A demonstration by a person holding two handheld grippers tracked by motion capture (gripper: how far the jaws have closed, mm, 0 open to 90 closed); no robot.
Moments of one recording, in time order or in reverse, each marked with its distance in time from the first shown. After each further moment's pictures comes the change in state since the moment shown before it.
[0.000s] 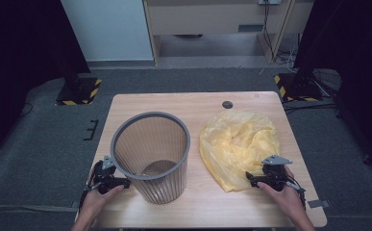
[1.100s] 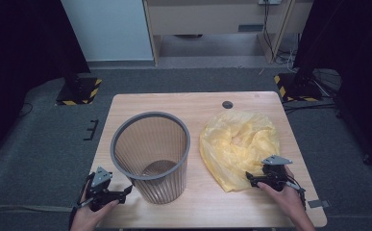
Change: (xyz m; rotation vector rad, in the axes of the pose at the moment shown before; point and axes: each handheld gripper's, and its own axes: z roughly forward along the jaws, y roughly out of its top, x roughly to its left) left arm -0.036 -0.011 -0.066 -0.092 -0.067 0.029; right arm 0.000 0.000 0.000 0.000 0.000 0.000
